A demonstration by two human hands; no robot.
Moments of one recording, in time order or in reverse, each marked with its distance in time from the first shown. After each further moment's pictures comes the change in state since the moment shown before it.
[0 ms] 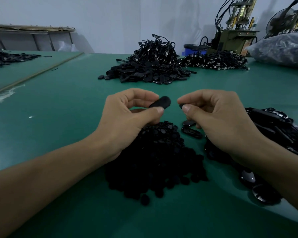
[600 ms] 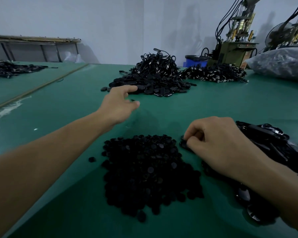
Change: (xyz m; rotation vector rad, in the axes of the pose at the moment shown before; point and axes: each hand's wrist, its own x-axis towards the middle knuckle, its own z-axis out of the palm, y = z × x) left_hand 0.087 -0.014 -0.029 0.532 0.029 -0.115; right_hand -0.001 -0.008 -0.013 -0.572 -0.201 -0.026
